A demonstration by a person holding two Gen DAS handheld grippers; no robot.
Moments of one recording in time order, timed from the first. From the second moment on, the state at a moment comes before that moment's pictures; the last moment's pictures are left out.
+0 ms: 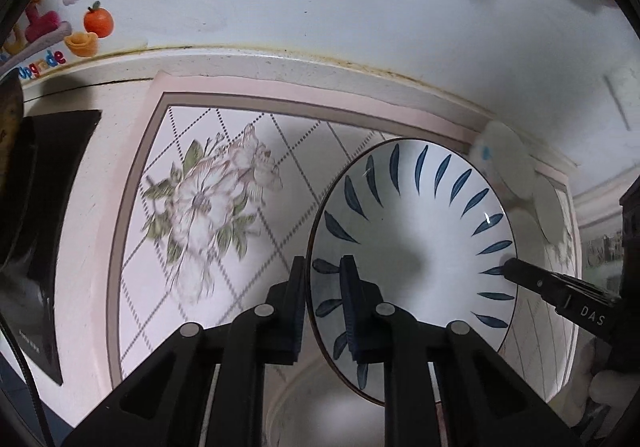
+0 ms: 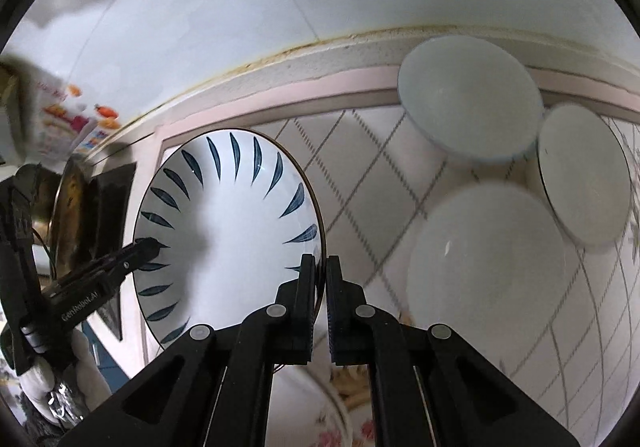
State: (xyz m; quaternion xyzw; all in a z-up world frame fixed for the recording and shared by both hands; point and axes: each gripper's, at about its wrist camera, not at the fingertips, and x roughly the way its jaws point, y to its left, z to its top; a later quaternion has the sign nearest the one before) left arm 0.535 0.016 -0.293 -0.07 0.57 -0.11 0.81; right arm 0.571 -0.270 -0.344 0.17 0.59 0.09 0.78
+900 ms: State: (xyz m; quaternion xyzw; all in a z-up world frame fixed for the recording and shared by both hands) left arm 0.438 0.013 -0.355 -0.03 0.63 -0.12 0.76; right arm 0.431 -0.259 -0.385 0.19 0.63 0.11 0.74
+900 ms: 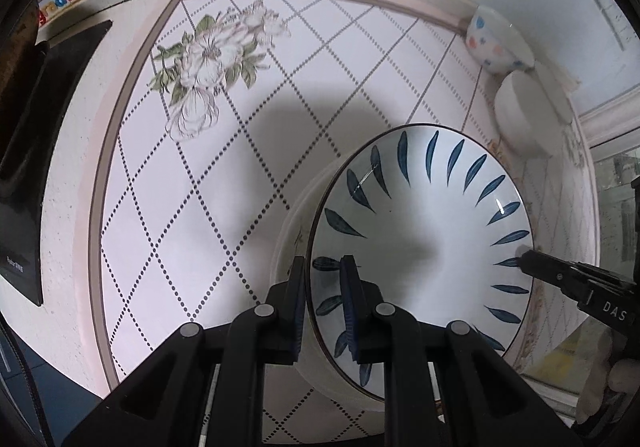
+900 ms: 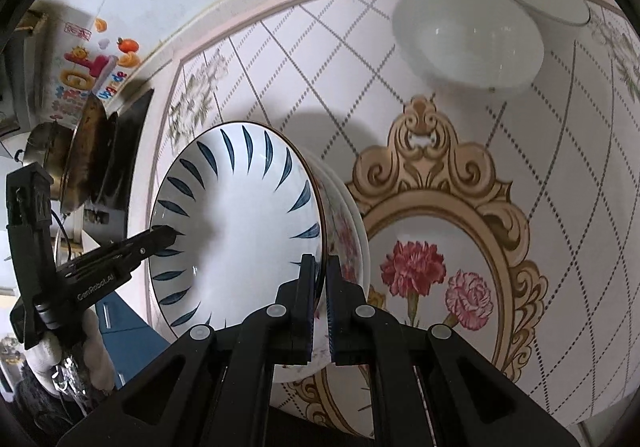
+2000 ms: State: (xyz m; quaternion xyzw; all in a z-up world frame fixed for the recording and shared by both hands) left arm 0.431 0.020 -0.378 -0.08 0.67 -0.10 0.73; right arm 0.437 -0.260 -0.407 0.20 0.68 0.11 0.70
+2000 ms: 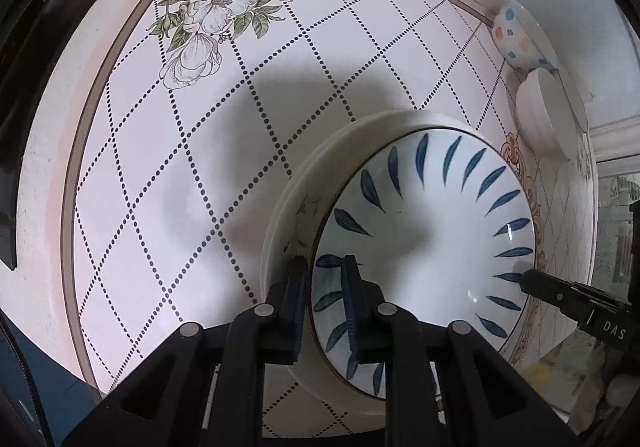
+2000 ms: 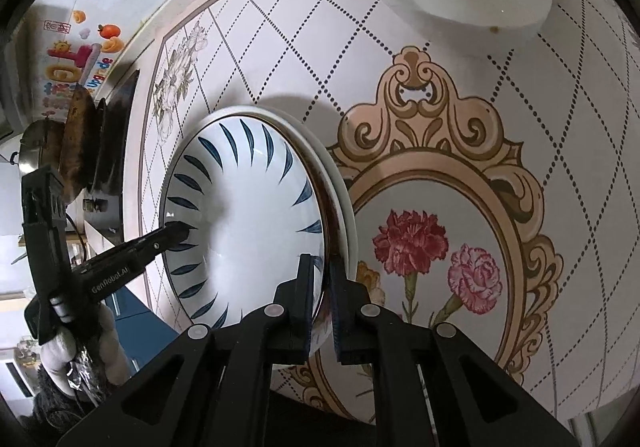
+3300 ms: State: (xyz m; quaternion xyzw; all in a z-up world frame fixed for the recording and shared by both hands) left arm 0.297 0.028 -0.187 0.01 0.53 -0.16 0.83; right arm 0.265 -0.202 -0.201 0.14 0.54 0.06 0.83
